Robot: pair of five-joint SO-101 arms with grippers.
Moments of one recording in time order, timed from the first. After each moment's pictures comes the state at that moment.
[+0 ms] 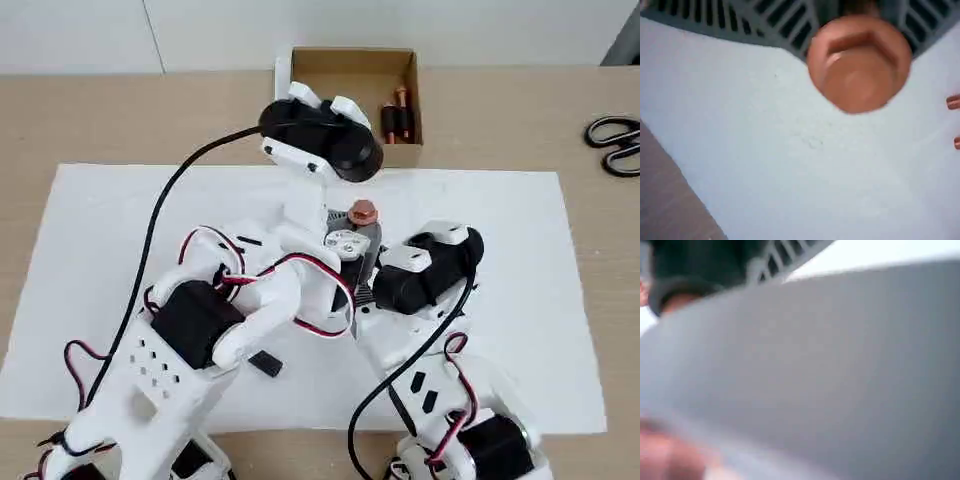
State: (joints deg) left arm 38.7 -32.8 9.1 73.7 21.4; right arm -28.8 -90.2 61.6 52.9 -5.8
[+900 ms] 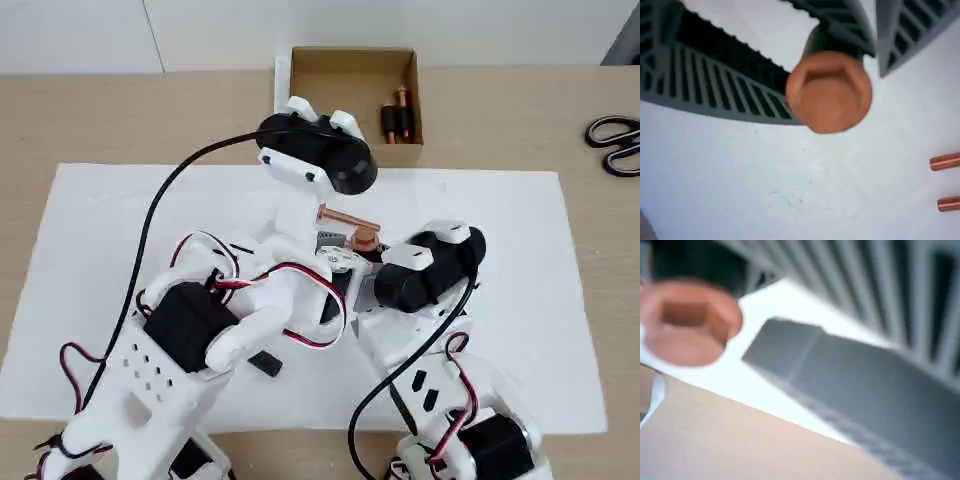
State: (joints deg) left arm 38.5 -33.2 7.4 81.8 21.2; right arm -28.7 -90.3 61.7 52.9 -5.7
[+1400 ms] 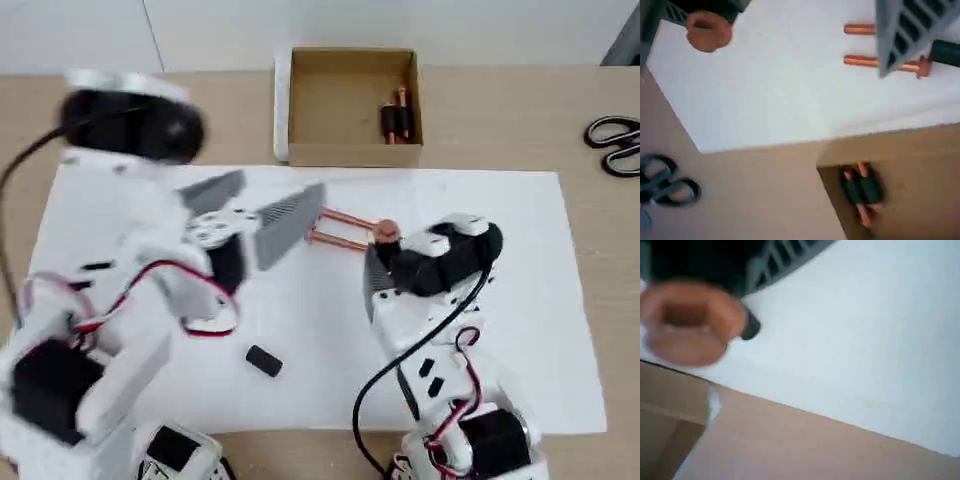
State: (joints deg) left arm 19.0 -46.2 0.0 81.8 21.5; right arm -20.7 -90.3 65.0 50.4 -5.7
